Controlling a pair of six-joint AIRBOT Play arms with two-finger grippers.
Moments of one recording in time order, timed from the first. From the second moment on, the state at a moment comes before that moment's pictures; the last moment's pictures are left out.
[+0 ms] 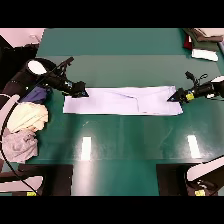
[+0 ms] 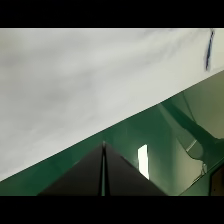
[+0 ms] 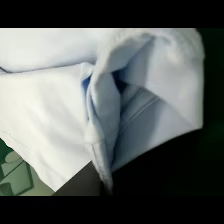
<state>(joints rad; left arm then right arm) -0.17 -1.43 1.25 0.88 -1.16 -1.42 -0.40 -1.82 1.36 -0.83 1.44 1.01</state>
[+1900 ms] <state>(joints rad) -0.23 -1.67 1.81 1.31 -1.31 -1.52 0.37 -1.70 1.96 -0.81 1.43 1.33</state>
